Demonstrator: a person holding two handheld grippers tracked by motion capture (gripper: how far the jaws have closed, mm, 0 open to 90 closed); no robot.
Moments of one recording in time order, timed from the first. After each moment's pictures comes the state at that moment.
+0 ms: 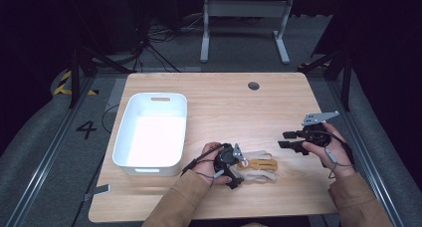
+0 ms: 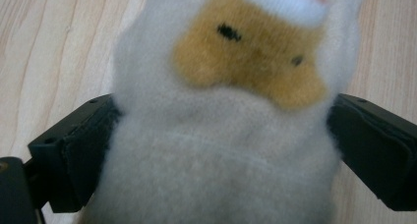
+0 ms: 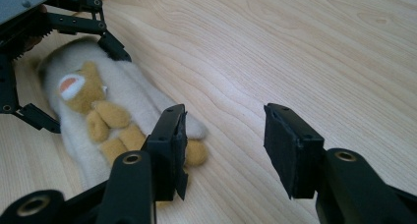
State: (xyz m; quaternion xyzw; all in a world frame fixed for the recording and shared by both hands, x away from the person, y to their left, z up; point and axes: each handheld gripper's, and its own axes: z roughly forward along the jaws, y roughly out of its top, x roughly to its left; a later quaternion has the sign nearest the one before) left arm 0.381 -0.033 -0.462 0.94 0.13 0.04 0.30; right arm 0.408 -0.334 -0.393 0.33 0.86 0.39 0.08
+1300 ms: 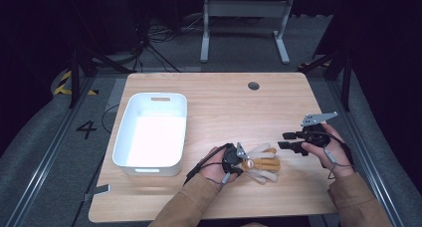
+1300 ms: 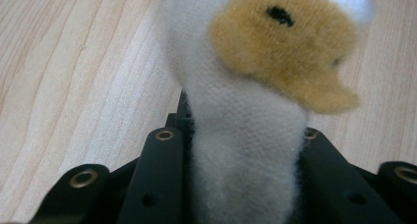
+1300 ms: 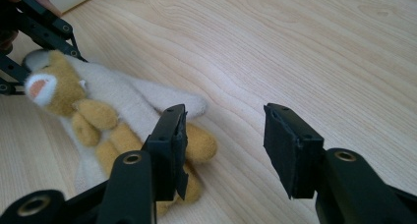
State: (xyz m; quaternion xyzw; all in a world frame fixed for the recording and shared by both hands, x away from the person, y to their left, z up) left arm 0.373 -0.039 -0.453 0.93 0.19 0.04 0.32; right arm 0.409 -0.335 -0.397 0.33 0.86 0.39 0.08
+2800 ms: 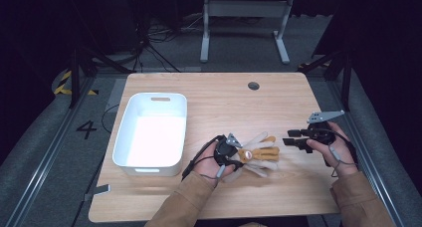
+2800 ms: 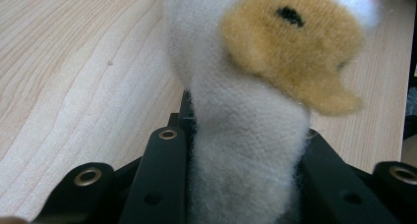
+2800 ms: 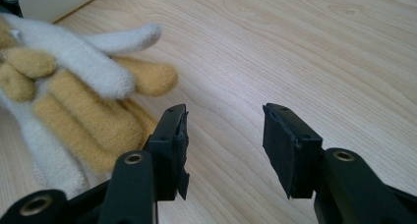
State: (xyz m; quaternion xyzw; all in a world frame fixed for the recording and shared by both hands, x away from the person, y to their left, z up) left arm 0.373 -0.022 -0.421 0.89 0.26 0.00 0.38; right arm 0.414 -0.351 -0.397 0.35 0.84 0.40 0.08
